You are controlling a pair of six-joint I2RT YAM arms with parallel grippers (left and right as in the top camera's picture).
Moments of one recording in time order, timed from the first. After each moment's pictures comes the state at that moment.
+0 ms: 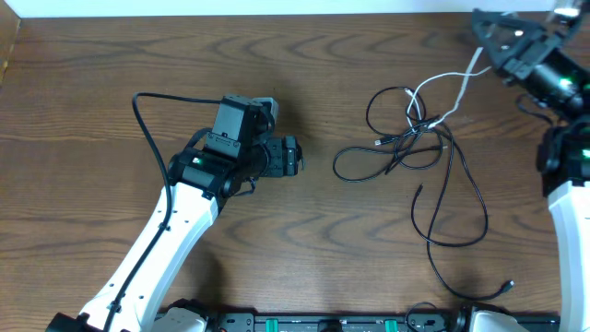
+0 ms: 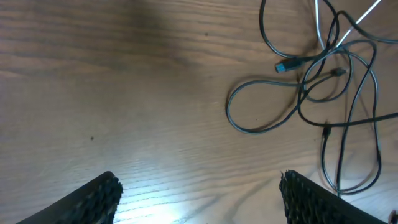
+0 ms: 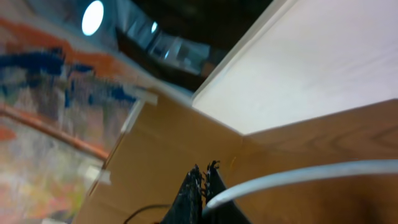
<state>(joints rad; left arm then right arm) -0.38 1.35 1.07 -0.68 0.22 -0.38 -0.15 1.30 1.20 0.30 -0.99 1.19</state>
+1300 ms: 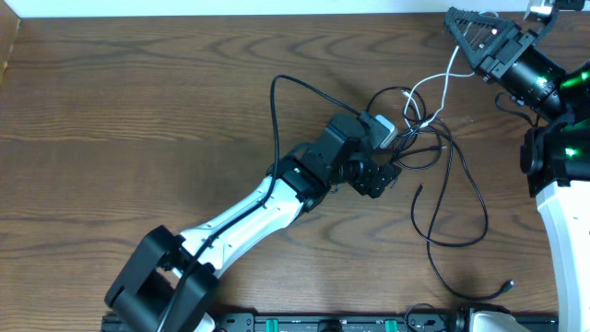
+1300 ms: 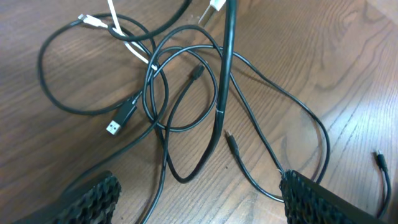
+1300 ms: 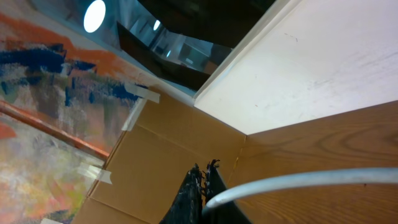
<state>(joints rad) -0.76 1.67 1.06 -0.05 0.30 -0.14 -0.08 1.30 1.20 0.30 -0.92 1.18</state>
